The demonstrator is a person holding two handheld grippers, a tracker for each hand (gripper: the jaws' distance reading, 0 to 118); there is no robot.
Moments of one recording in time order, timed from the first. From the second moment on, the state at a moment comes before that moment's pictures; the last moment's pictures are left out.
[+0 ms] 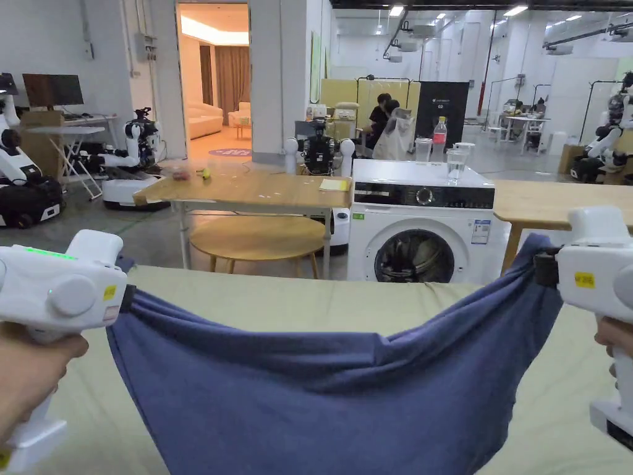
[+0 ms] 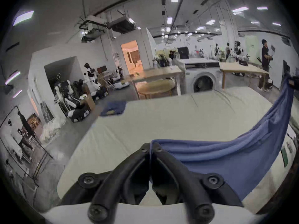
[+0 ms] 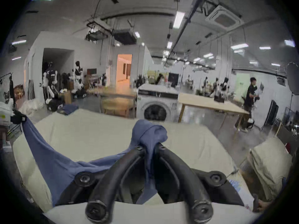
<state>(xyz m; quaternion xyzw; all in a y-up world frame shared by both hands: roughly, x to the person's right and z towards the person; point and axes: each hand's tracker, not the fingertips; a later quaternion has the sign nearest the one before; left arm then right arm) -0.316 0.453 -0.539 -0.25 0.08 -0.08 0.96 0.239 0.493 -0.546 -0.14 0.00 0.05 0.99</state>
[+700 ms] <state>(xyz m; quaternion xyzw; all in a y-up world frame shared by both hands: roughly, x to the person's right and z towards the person) -0.324 0.533 -0.643 -0.15 0.13 -0.03 0.98 0.245 0.555 -0.628 -0.06 -0.09 0.03 0.99</state>
